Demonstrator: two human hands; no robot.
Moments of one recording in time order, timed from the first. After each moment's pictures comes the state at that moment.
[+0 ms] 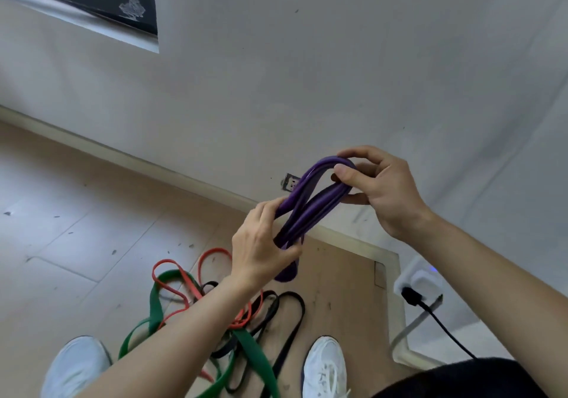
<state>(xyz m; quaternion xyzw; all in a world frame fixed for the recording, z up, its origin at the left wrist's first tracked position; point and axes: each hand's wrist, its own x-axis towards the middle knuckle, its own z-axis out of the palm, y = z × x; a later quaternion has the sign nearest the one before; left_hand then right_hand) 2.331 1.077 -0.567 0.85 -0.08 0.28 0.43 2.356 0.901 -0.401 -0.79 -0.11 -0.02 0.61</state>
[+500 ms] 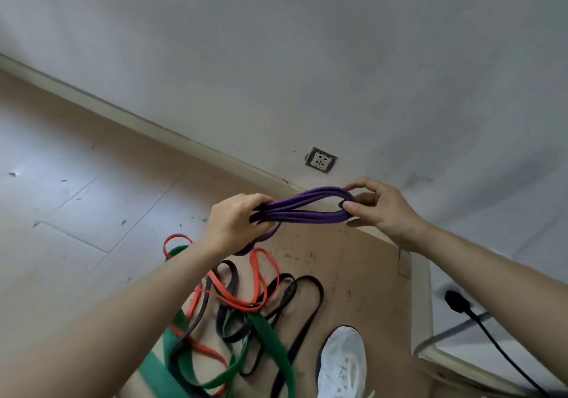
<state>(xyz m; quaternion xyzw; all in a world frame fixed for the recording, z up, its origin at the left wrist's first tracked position) 2.393 1.167 -0.652 0.92 -0.12 0.17 0.33 2.423 0.881 -0.529 -0.84 -0.05 0.15 0.52</state>
